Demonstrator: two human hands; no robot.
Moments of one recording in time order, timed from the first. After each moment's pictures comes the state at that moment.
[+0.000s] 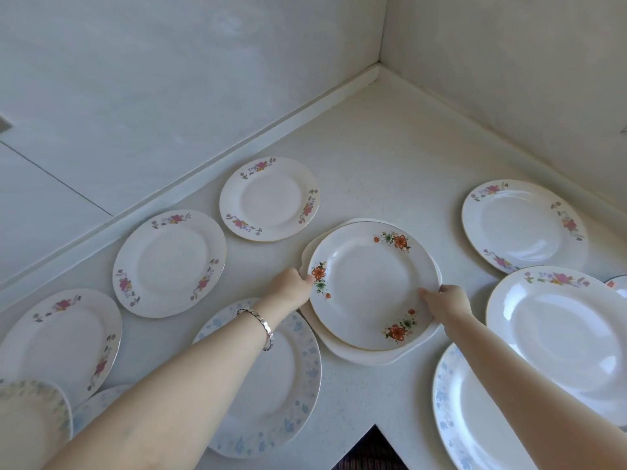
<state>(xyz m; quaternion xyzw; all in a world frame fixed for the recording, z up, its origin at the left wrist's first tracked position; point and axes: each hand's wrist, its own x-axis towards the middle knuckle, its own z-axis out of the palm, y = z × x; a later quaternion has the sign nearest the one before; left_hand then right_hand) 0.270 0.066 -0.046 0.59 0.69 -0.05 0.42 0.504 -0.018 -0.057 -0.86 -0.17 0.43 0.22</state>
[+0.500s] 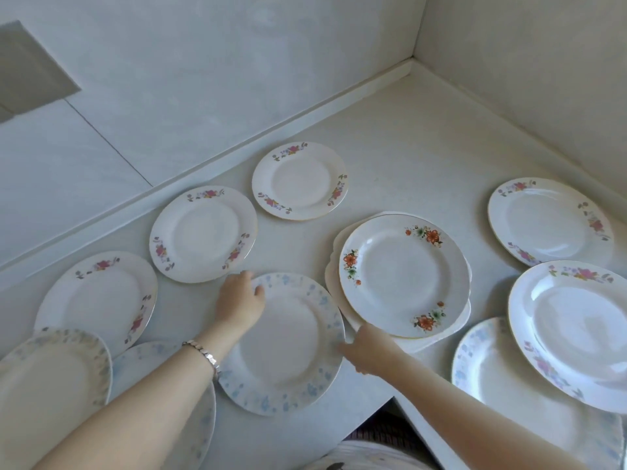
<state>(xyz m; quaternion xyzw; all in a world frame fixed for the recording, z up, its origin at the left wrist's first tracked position) 0.146 0.016 -0.050 0.60 0.76 0.00 0.26 0.349 -0.070 -0.020 -0.72 -0.44 0.53 -0.07</state>
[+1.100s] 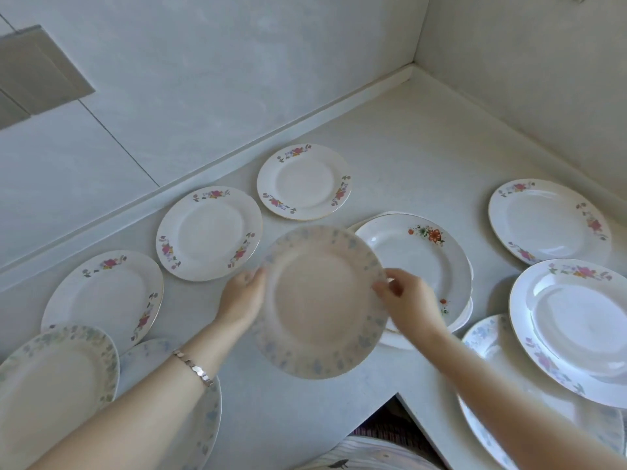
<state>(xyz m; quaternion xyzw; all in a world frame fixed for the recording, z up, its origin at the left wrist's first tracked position) 0.148 -0.001 -0.008 0.47 0.76 0.19 0.42 0.380 -0.055 0.014 -0.74 -0.48 0.38 0.26</state>
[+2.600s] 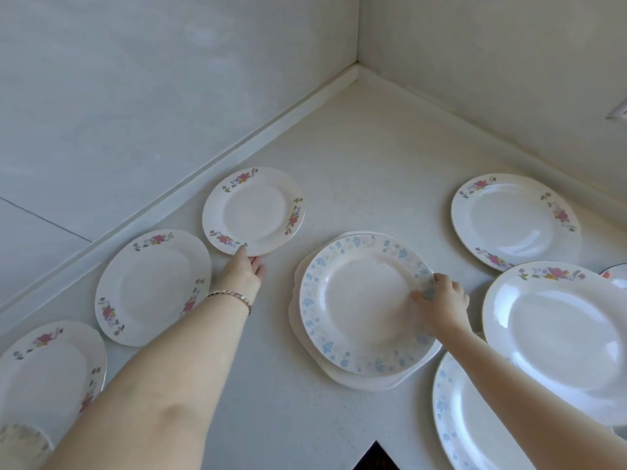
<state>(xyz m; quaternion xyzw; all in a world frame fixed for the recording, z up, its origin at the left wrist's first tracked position) 0.243 0.144 -0.066 0.04 0.67 0.43 0.60 0.497 -0.021 -0.048 -0.87 -0.30 0.36 0.19</state>
